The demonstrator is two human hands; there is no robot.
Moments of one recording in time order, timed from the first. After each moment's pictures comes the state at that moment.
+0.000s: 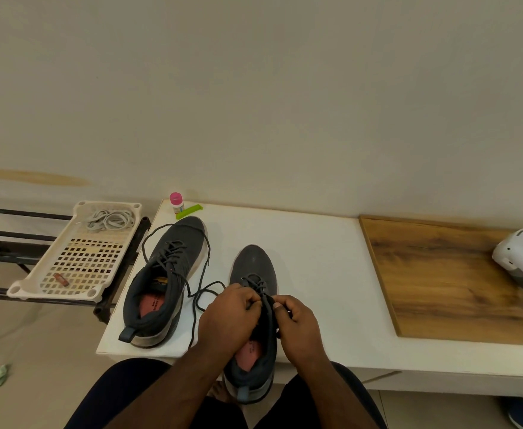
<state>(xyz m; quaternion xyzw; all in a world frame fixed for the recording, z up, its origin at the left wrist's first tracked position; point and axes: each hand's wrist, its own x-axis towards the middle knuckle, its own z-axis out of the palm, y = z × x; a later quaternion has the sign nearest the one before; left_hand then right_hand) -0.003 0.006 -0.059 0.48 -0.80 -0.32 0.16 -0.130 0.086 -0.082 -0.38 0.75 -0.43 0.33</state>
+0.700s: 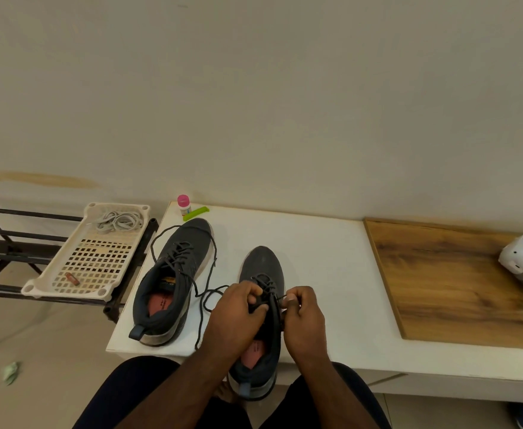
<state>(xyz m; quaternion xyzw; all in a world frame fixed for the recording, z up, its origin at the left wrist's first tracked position) 0.004 0.014 -0.049 0.49 -0.75 -0.38 0.22 -0.123 0.082 -0.069 -0.34 0.77 -0.48 0.25</state>
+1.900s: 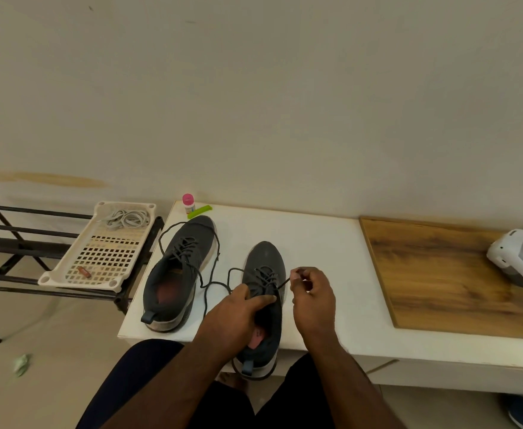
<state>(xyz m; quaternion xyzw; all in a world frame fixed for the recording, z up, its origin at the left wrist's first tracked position) 0.029 0.027 -0.046 0.35 -0.90 -0.25 0.08 -0.128 0.086 -0.033 -0.33 0.76 -0.52 0.19</state>
